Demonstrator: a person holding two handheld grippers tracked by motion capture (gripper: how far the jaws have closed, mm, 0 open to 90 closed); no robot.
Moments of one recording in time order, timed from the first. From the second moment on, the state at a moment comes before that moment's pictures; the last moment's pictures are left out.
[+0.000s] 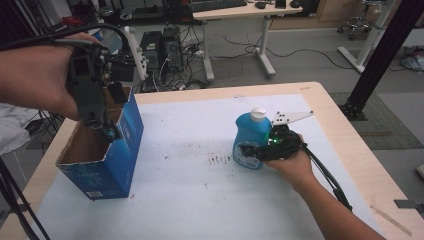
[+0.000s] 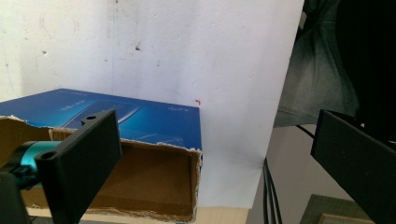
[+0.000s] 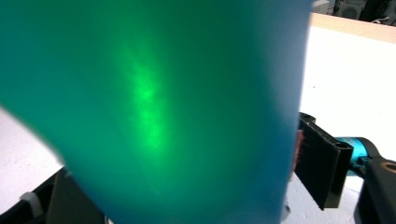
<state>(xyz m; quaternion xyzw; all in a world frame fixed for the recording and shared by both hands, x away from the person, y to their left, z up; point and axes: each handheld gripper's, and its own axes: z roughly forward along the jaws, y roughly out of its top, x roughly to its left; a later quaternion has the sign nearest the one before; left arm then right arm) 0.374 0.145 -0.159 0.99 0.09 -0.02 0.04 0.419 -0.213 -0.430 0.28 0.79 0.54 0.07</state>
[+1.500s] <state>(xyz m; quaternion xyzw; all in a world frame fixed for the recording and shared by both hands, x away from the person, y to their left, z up) 0.373 0.136 -0.169 1.00 0.09 -0.02 0.03 0.392 -0.209 -0.392 0.18 0.82 0.53 0.12</state>
